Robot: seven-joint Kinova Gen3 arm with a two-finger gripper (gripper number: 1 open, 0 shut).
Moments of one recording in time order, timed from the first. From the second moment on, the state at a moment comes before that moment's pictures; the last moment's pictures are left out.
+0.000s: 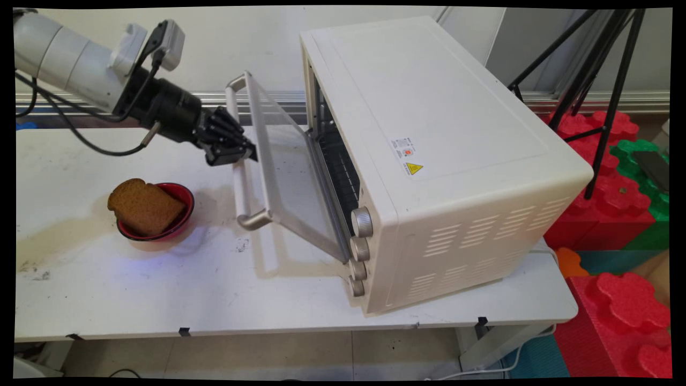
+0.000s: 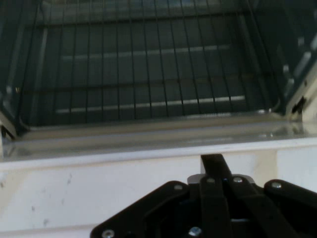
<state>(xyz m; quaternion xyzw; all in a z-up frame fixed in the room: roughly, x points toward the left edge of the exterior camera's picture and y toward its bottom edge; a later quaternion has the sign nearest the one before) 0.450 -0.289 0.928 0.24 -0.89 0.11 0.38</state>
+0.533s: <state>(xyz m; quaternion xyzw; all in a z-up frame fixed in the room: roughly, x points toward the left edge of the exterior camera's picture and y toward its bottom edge) 0.476 -0.276 0.900 0.24 -0.90 0.10 0.35</state>
